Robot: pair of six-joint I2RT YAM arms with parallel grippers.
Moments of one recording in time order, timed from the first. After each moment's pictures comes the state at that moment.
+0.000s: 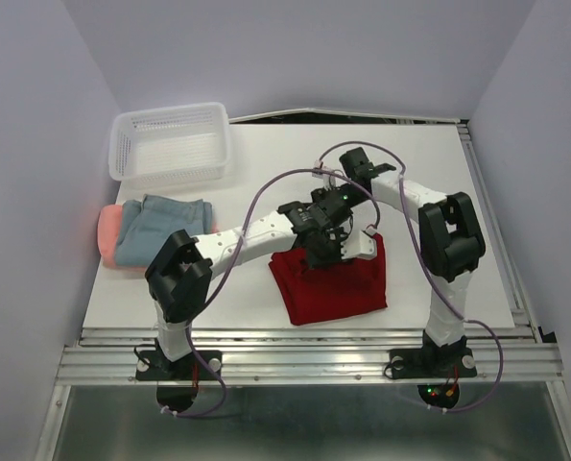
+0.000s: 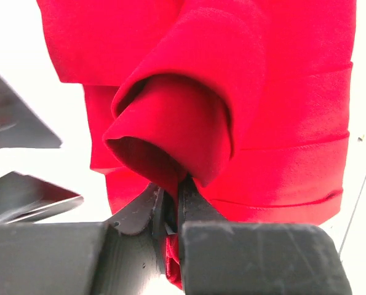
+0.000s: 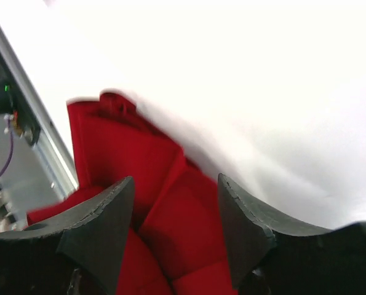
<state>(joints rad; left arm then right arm) -0.98 1.84 1.50 -0.76 0.20 0.58 0.39 2.00 1.43 -0.64 -0.80 -0.05</state>
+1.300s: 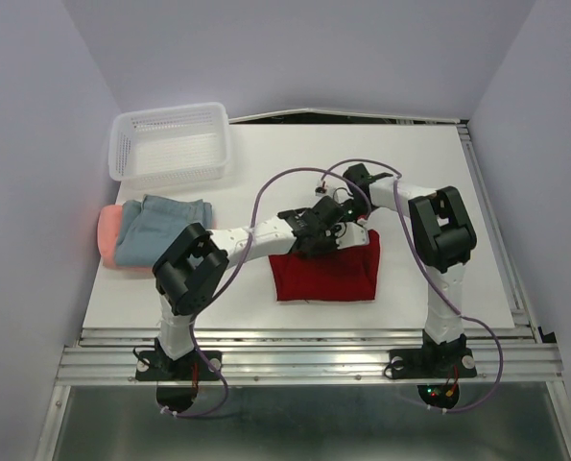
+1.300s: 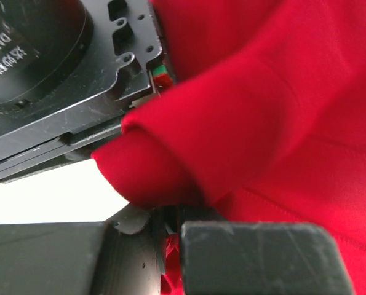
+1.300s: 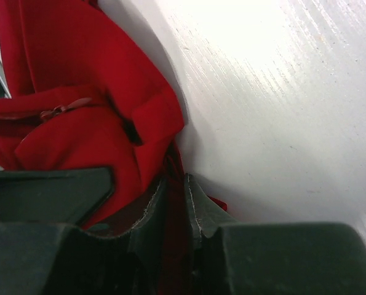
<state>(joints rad) -0.93 1.90 1.36 -0.42 -0.04 0.60 0.36 2.12 1.44 -0.73 -0.81 -0.24</state>
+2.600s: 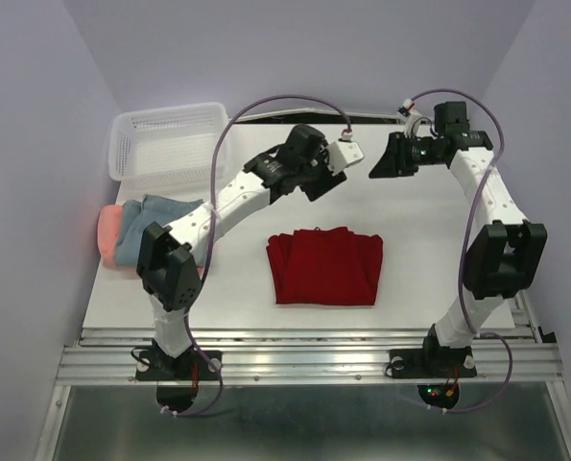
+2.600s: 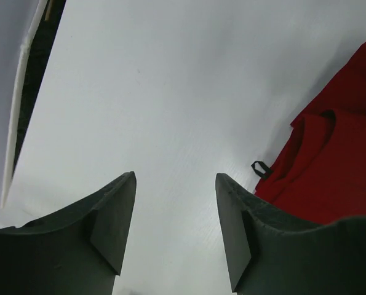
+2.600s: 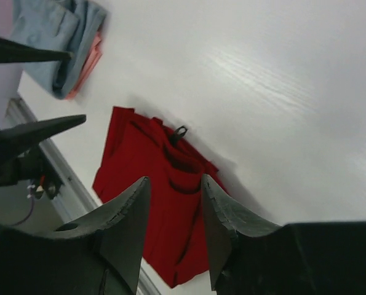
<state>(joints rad) -0.78 1.88 1.81 -0.58 0.01 0.50 0.00 1.80 1.72 -0.84 -0.82 -0.07</state>
